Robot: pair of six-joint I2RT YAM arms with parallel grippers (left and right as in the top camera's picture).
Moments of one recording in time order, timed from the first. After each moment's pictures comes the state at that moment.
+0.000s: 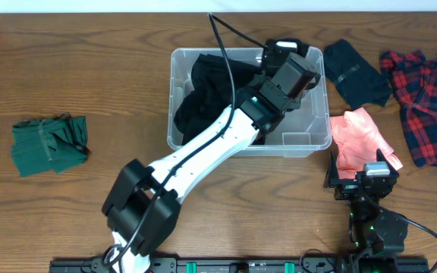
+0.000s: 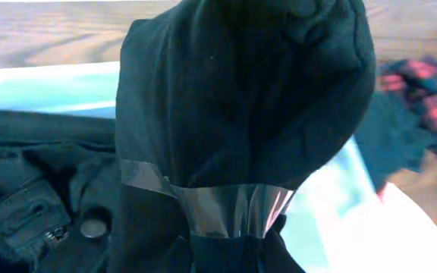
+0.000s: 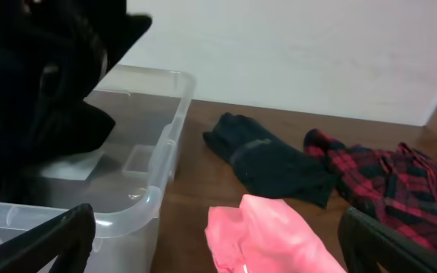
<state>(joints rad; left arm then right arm) -0.81 1.96 1.67 -0.47 -0.33 -0.55 -0.01 0.01 0.01 -0.07 -0.03 -0.07</state>
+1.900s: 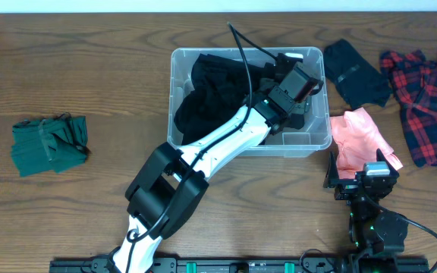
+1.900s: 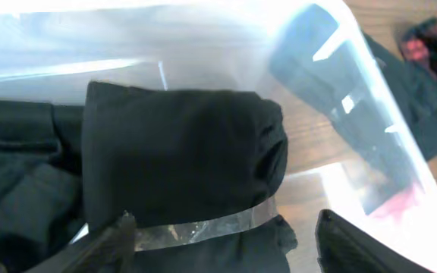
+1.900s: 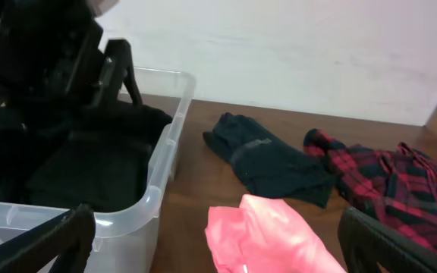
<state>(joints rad) -0.81 2.10 1.67 -0.33 -0.27 -0.52 -0.01 0.01 0.01 -0.07 -0.03 -0.07</state>
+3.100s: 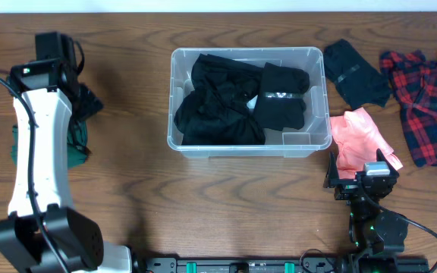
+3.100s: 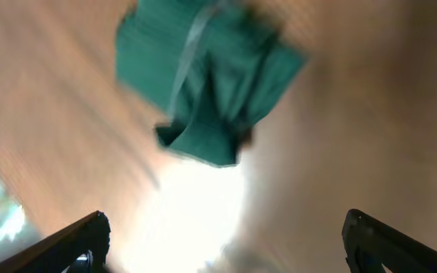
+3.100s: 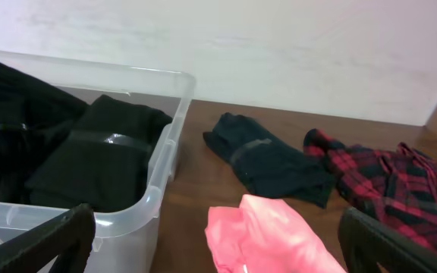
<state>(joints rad) 0.20 1.65 1.53 -1.29 -0.38 -0.57 -0.01 0.01 0.01 -0.07 -0.03 -0.07</state>
